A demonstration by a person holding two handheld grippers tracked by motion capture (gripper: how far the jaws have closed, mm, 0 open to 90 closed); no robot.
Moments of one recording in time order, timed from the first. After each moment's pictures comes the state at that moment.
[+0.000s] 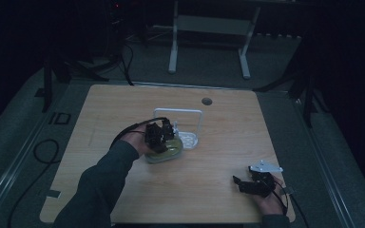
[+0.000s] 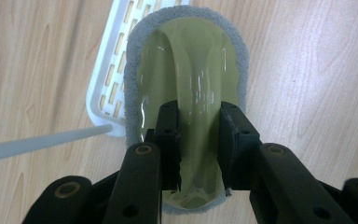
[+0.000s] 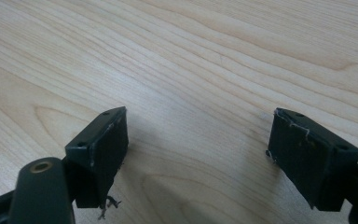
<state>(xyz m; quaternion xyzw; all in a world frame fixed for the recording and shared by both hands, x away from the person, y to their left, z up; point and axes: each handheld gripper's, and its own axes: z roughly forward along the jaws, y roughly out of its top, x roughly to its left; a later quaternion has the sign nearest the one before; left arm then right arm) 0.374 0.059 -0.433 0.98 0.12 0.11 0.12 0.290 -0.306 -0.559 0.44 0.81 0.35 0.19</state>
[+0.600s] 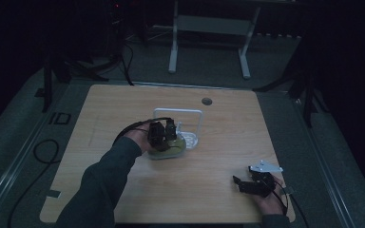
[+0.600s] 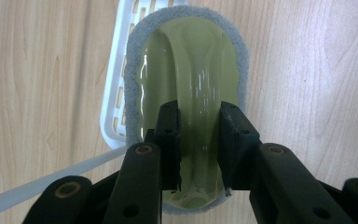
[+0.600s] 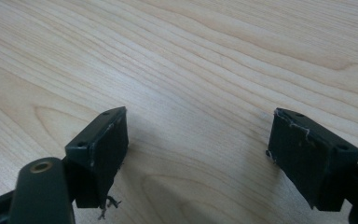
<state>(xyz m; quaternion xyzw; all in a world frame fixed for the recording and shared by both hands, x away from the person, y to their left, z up) 0.378 0.052 -0.433 0.98 0.07 0.14 0.11 0.290 -0.306 -0.559 0.44 0.81 0.35 0.19</state>
